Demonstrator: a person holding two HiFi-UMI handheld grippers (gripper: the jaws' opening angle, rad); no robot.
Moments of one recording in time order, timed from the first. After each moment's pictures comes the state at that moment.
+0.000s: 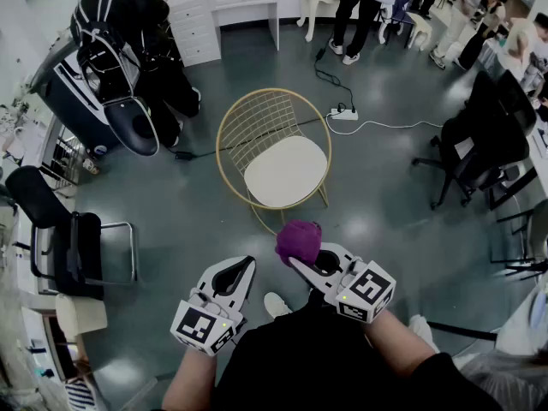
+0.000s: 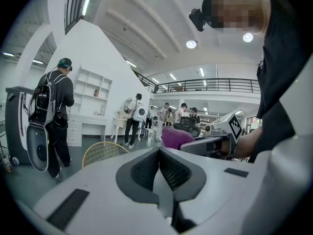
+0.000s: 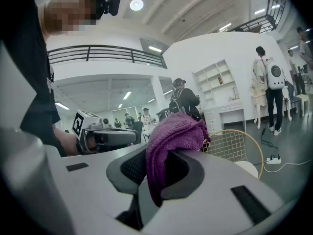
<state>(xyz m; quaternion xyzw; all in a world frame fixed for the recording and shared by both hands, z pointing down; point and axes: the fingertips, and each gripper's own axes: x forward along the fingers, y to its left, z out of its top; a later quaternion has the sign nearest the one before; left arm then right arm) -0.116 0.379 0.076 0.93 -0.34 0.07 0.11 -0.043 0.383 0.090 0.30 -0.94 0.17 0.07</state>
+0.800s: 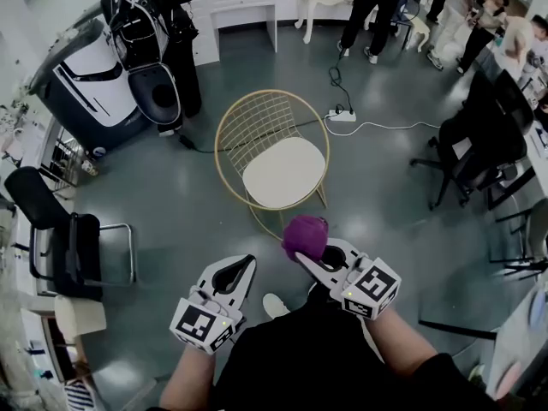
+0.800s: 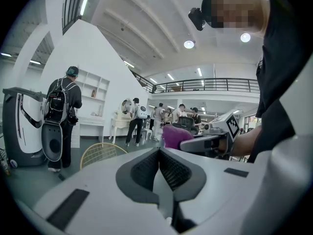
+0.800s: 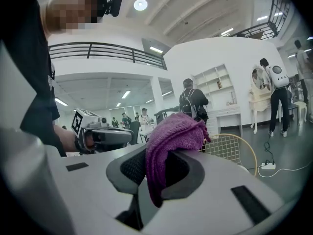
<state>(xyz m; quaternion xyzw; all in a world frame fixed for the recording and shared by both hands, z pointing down) -0.111 0.384 0.077 0.93 -0.33 0.07 0.11 -0.025 0.383 0.088 0.31 -0.93 0.15 0.08</state>
